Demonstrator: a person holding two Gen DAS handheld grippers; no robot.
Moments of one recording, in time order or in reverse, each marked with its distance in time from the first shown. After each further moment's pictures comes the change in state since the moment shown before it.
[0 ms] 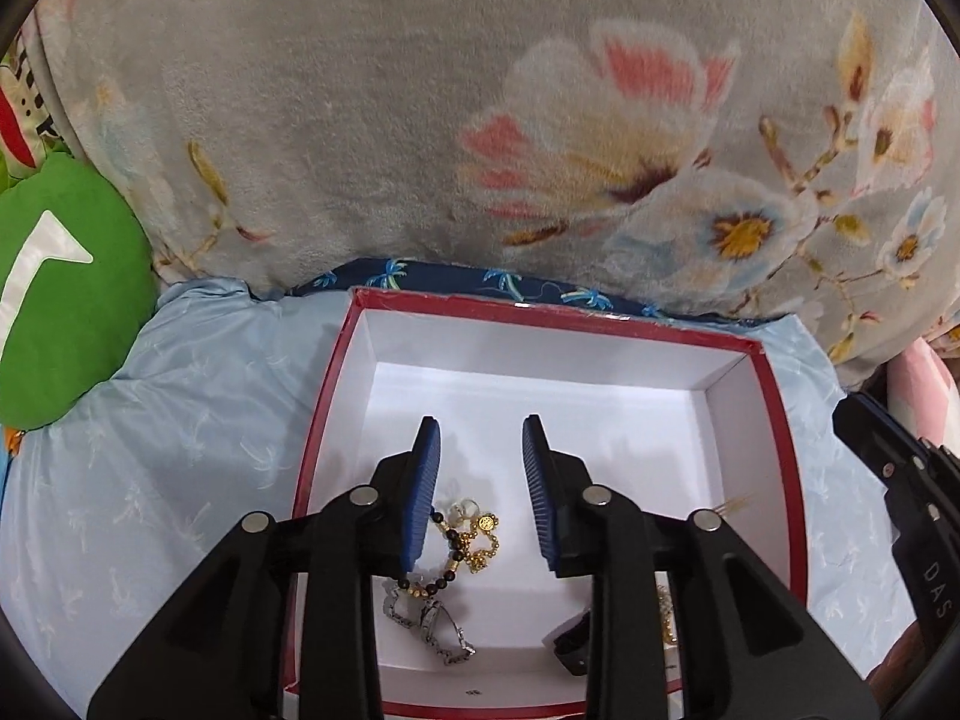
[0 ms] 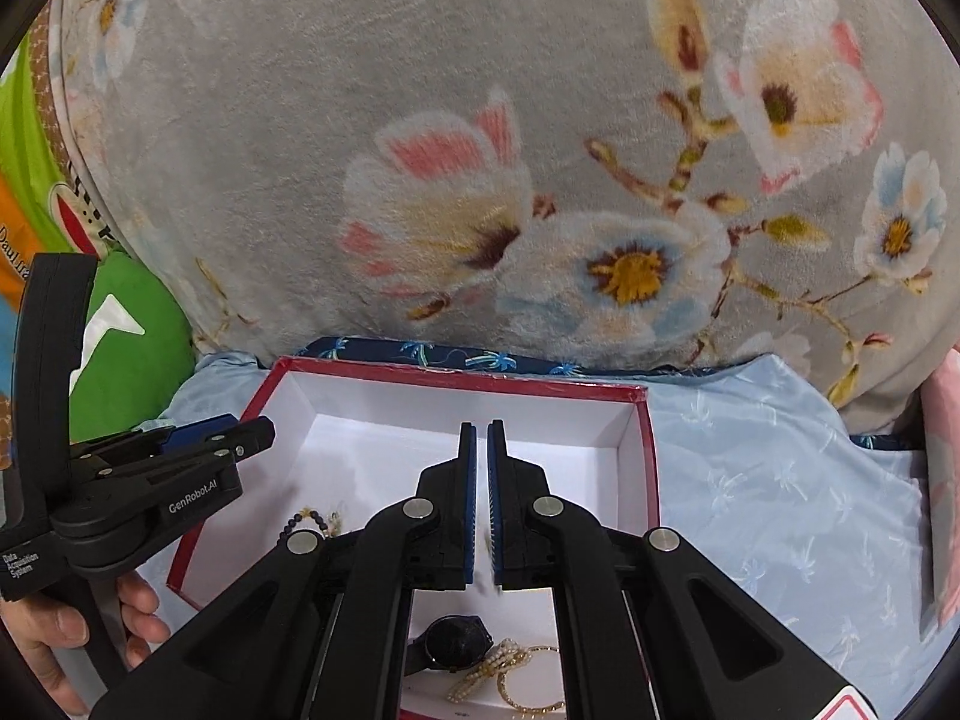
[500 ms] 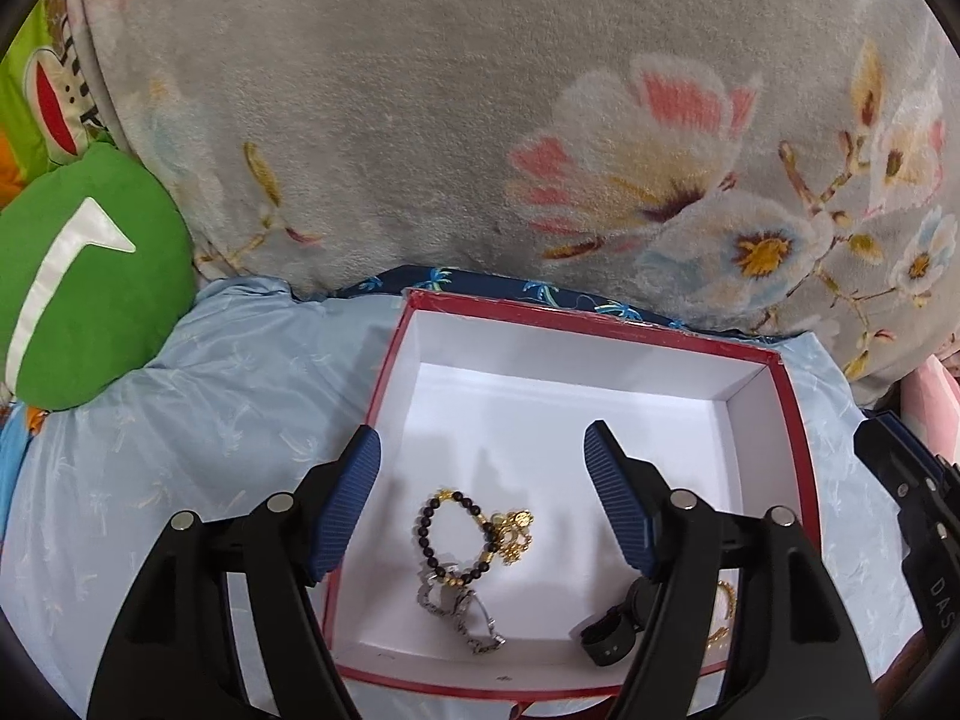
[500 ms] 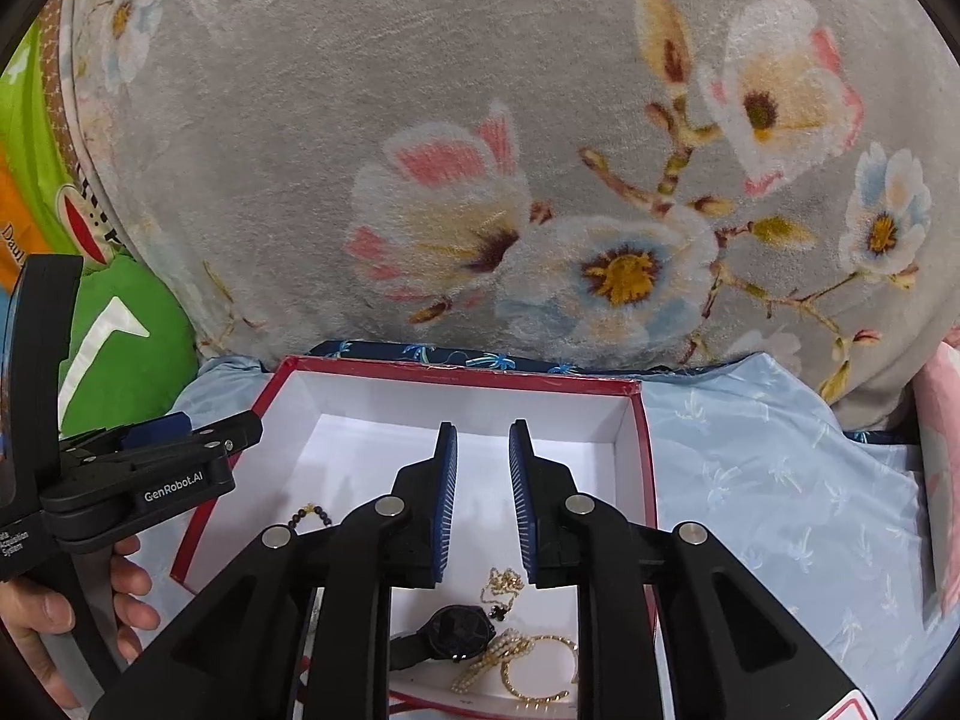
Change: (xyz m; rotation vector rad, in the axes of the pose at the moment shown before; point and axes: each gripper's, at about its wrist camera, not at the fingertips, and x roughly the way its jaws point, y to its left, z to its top) left arm -0.027 0.017 -0.013 -0.032 -0.056 0.058; right arm -0.021 0.004 -0.014 0.002 -0.041 -0.001
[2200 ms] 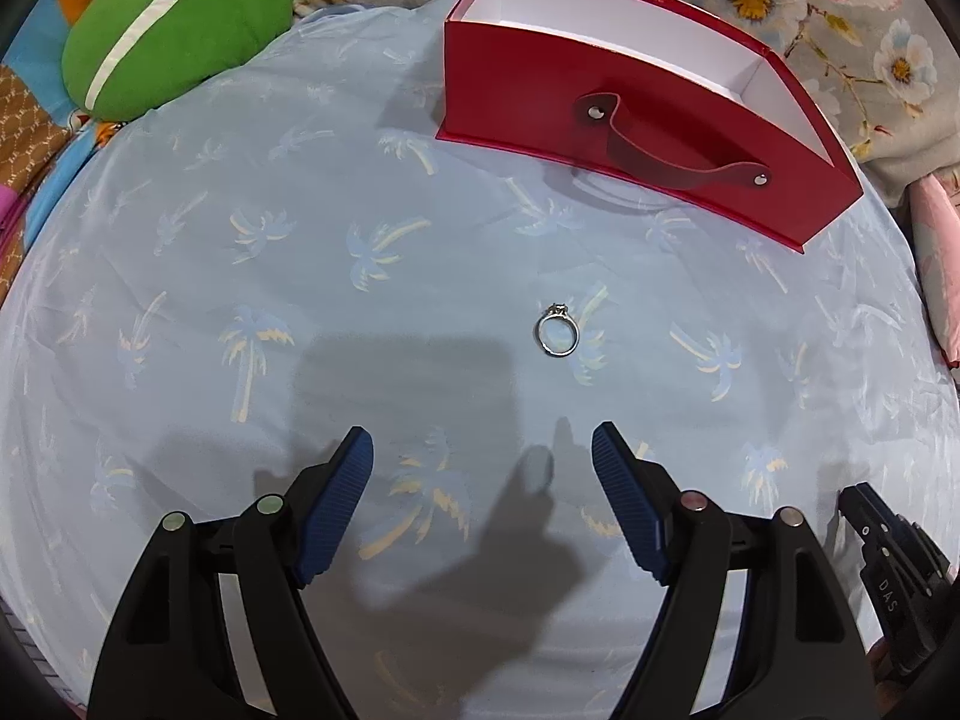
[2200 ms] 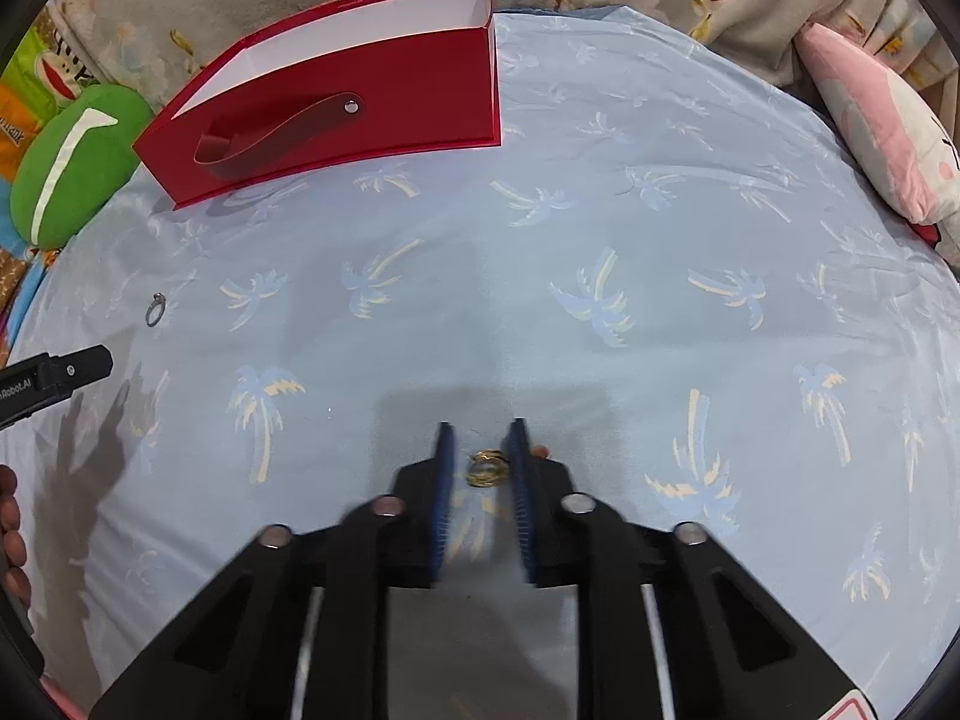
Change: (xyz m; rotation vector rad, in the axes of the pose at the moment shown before) left arm -0.085 0.040 -0.267 -0.051 0.316 0.053; right arm -0.112 -0.043 -0.296 0.129 0.415 -0.106
